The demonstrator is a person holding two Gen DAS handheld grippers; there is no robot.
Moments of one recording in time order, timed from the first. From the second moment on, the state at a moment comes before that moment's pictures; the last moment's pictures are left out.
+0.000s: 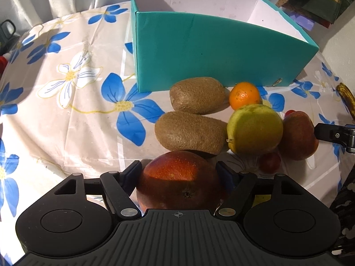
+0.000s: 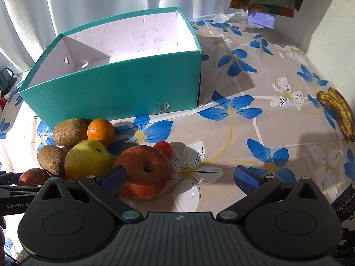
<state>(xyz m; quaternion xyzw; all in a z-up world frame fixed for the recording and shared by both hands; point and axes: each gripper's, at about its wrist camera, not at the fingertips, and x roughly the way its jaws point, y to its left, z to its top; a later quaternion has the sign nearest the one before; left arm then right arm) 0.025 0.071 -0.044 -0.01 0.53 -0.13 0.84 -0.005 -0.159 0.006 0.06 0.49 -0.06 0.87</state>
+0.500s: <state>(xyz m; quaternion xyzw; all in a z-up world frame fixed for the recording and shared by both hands) 0.012 0.079 -0.013 -0.04 0.50 -0.13 0.85 -0.021 -0.152 -0.001 0.06 0.39 0.06 0.92</state>
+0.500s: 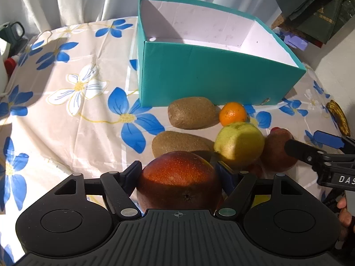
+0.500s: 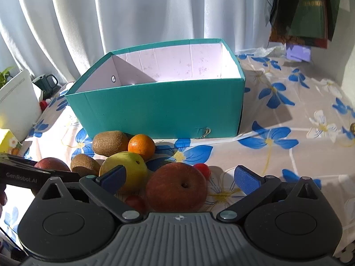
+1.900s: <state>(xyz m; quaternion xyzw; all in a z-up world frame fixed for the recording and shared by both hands) 0.087 0.008 0.088 0.02 0.40 -0.12 0.91 -0.023 -0.169 0.018 0.10 0.36 0.03 0.93</state>
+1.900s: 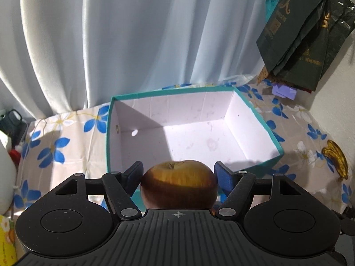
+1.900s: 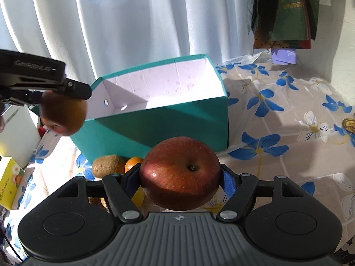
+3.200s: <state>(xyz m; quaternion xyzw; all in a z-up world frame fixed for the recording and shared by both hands) 0.102 0.008 0.058 0.02 0.43 -0.02 0.90 -0.008 -0.188 0.055 0.10 0.31 -0.02 0.95</state>
